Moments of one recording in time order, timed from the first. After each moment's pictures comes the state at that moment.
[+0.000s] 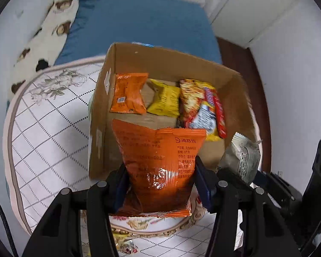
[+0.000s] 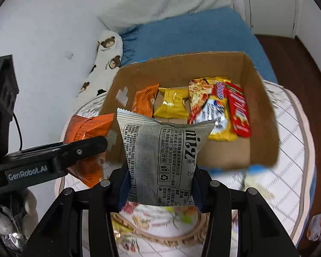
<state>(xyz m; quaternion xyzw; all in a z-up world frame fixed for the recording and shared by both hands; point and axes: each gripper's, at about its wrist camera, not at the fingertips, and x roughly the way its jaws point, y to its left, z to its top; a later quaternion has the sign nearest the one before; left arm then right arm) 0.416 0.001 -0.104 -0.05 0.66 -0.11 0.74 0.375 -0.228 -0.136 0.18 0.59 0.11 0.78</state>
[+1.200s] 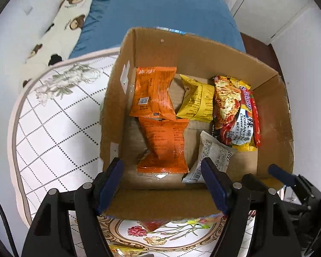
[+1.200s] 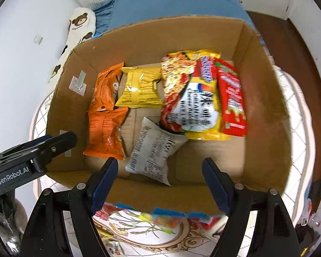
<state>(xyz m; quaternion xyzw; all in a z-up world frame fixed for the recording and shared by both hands) 0.419 0.015 -0.143 -0.01 0.65 -0.05 0.75 0.389 -0.240 -0.199 0.14 0.65 0.05 0.74</state>
